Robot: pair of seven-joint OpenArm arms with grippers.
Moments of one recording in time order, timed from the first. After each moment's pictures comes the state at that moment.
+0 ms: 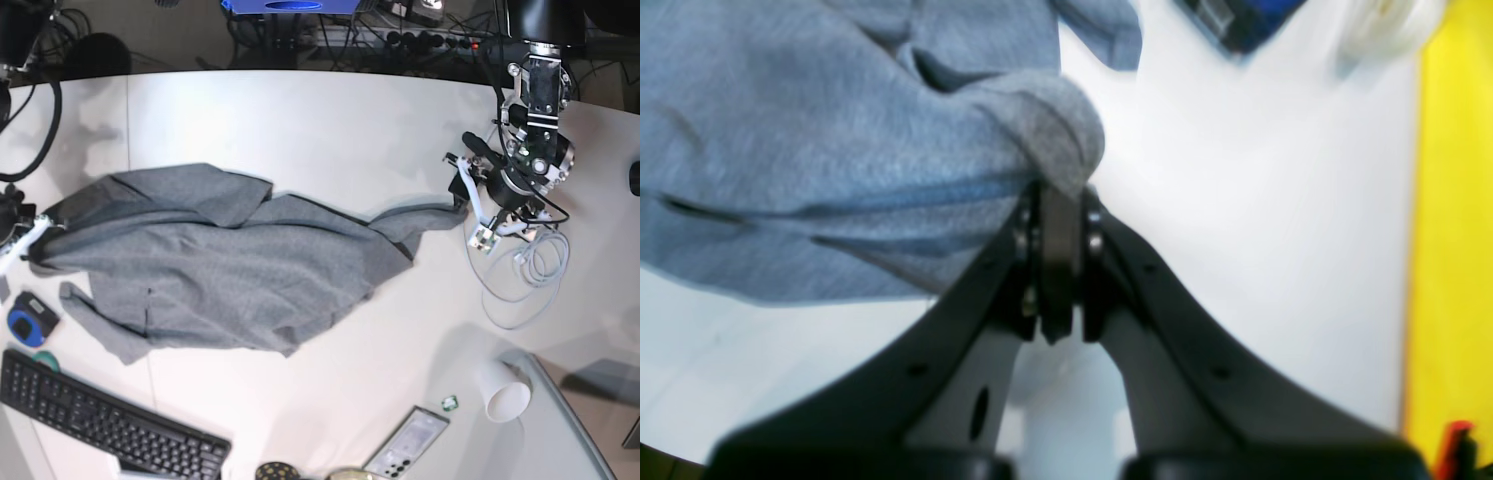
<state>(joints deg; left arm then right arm) 8.6 -16.5 -5.9 85.1 12.7 -25.8 30.1 -2.1 16.0 26.7 92.9 19.2 24.9 -61.7</state>
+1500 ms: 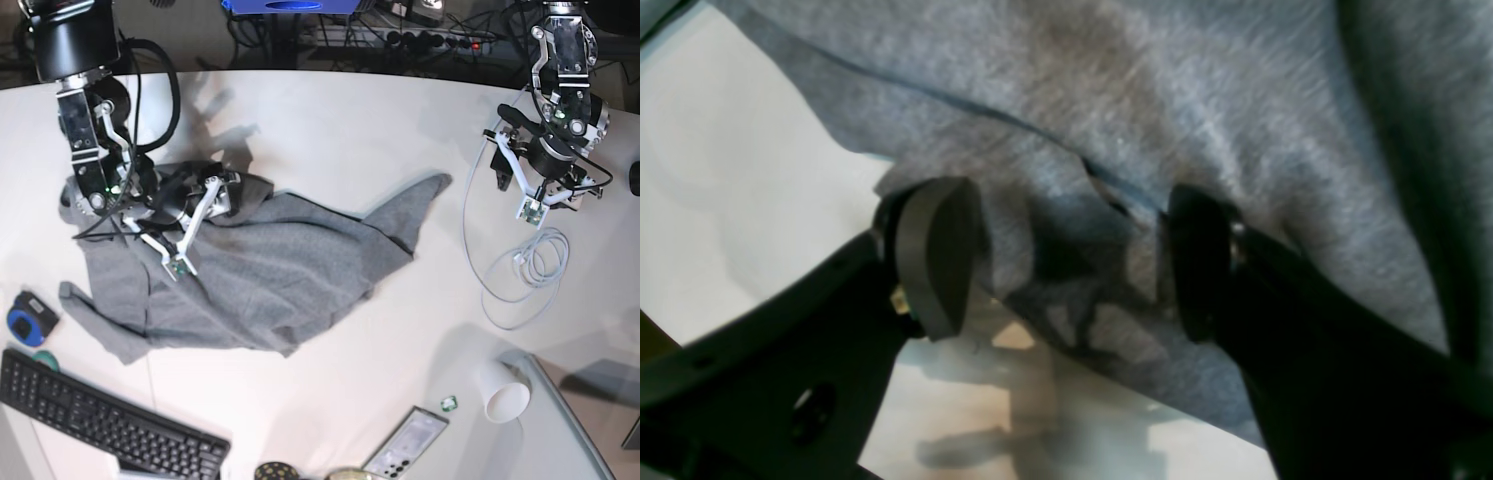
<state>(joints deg) 17.8 -16.7 -16.7 92.5 12.6 -26.0 29.8 -0.1 10.1 -9.9 78.0 19.0 17.3 -48.4</state>
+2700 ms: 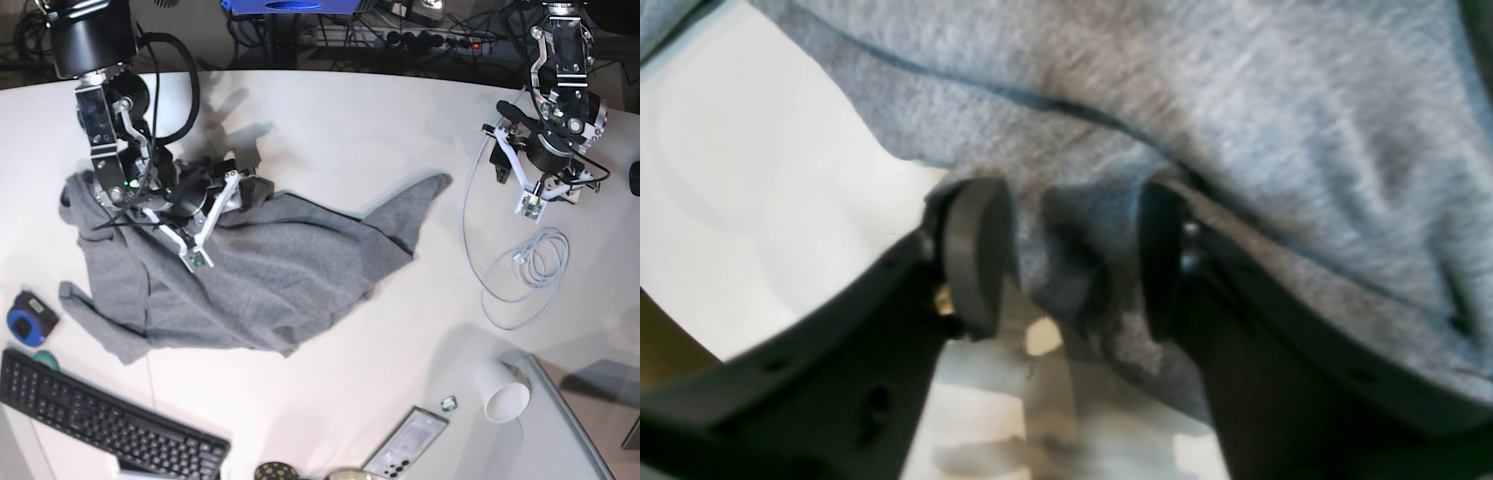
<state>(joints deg) 17.6 -16.7 -16.7 90.0 12.6 -26.0 29.7 -0.6 6.8 -9.8 74.8 19.0 17.3 -46.3</state>
